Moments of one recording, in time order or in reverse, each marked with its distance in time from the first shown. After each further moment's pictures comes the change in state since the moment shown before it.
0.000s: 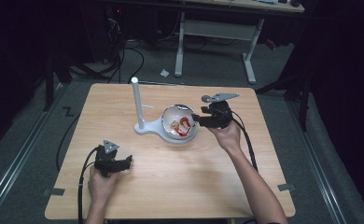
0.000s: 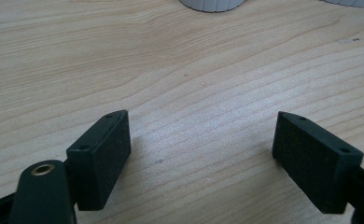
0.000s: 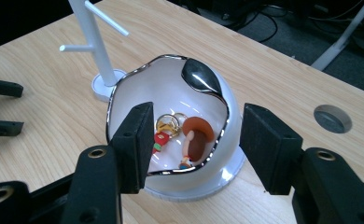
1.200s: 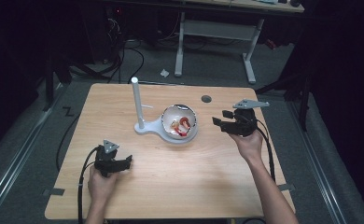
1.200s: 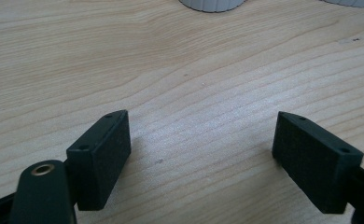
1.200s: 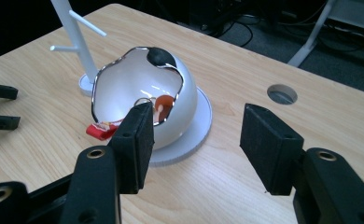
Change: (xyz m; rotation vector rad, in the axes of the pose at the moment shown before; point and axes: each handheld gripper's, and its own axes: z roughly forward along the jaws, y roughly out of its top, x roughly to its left) left arm 0.000 0.000 0.000 0.000 0.000 0.000; right arm -0.021 -0.034 -0.061 -0.059 -0.061 0.077
